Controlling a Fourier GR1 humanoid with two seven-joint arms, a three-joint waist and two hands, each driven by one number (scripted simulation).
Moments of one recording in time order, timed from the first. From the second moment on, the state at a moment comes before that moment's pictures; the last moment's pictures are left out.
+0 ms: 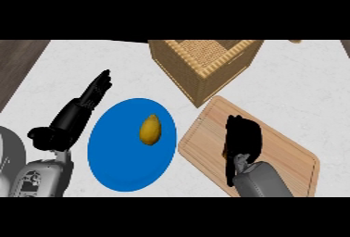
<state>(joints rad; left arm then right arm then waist) -0.22 0.16 0.01 -1.58 -0.07 -0.25 0.02 -0.26 -0.05 0.38 -1.44 1.19 0.37 0.85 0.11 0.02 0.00</state>
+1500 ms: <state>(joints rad) -0.30 0.13 -0.04 -1.51 -0.09 -0.25 0.03 -1.00 -0.01 0.49 -1.34 1.15 -0.31 1.18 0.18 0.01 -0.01</state>
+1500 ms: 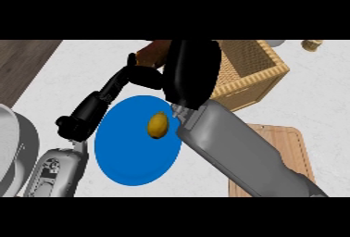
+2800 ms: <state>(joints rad) -0.28 0.16 0.02 -1.51 -0.08 -0.24 0.02 -1.35 -0.01 0.13 -0.83 1.40 -0.49 1.22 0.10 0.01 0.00</state>
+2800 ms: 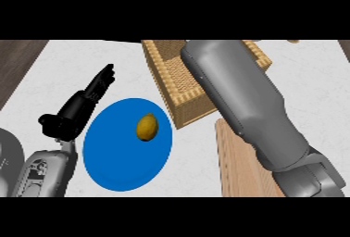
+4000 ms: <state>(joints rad) -0.21 0.17 0.04 -1.56 -0.08 -0.23 0.01 -1.19 -0.01 0.02 -0.65 1.57 -0.83 1.18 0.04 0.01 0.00</state>
